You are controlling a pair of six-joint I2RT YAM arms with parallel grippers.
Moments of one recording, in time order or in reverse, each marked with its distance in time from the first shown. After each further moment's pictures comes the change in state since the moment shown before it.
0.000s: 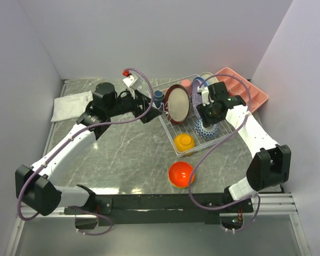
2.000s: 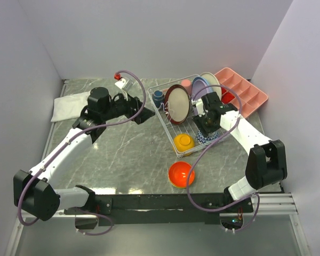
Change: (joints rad) left arm 0.074 -0.052 -0.105 0.008 -0.030 -0.068; right arm 0.045 0.033 -0.161 0.083 0.089 -0.087
